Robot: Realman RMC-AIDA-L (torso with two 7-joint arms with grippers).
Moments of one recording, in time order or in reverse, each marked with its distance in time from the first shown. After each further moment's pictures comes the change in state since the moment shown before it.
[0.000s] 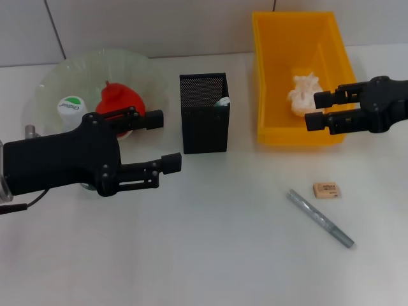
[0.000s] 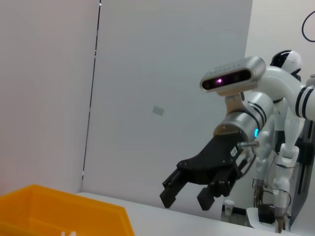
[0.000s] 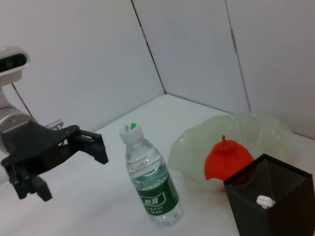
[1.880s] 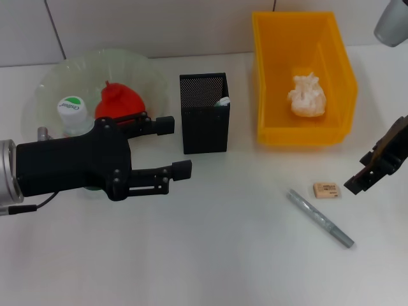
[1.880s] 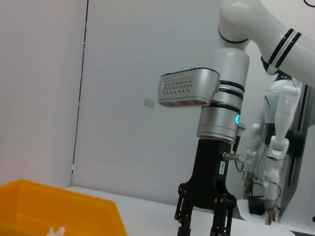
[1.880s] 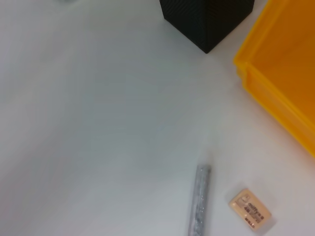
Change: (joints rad) left arm -0.023 -0.007 0.010 -0.013 0.025 0.001 0.003; right arm 0.207 -0.008 -0.352 -0.158 -0.648 -0.121 0.391
